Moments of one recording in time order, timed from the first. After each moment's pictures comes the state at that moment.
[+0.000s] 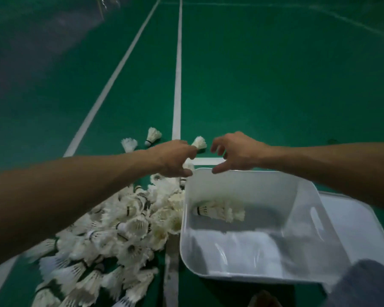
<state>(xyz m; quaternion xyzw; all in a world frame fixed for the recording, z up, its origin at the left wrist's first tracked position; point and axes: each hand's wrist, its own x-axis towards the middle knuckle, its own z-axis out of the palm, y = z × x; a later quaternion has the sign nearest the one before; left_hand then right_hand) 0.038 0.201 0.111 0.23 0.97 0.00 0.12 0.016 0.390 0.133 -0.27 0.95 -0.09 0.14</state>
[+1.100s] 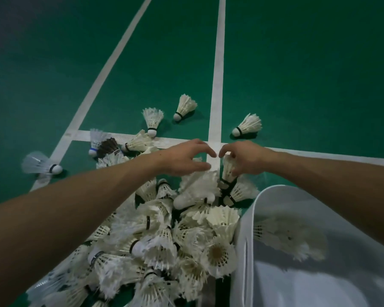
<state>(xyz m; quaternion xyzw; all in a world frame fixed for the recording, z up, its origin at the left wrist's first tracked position) -0.050 0.092 -0.044 0.13 0.92 0.29 0.24 -0.112 0.280 -0.052 -0.29 0.91 -0.05 0.29</state>
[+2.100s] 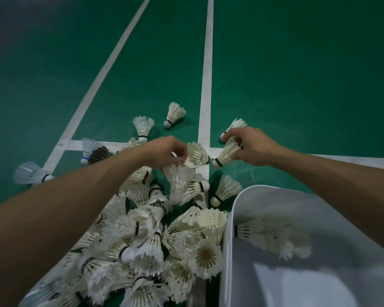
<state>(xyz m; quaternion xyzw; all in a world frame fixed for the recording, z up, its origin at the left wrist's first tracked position) -0.069 0.076 -0.038 0.11 0.93 0.27 0.24 -0.115 0.316 -0.016 -0.23 0.94 -0.20 0.17</state>
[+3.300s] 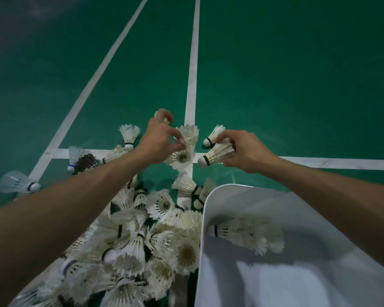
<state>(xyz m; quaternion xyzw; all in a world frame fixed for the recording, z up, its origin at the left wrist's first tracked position) -0.073 0.124 -0.010 0.02 0.97 0.23 0.00 -0.094 0.349 0.003 -0.19 0.93 -0.28 0.13</state>
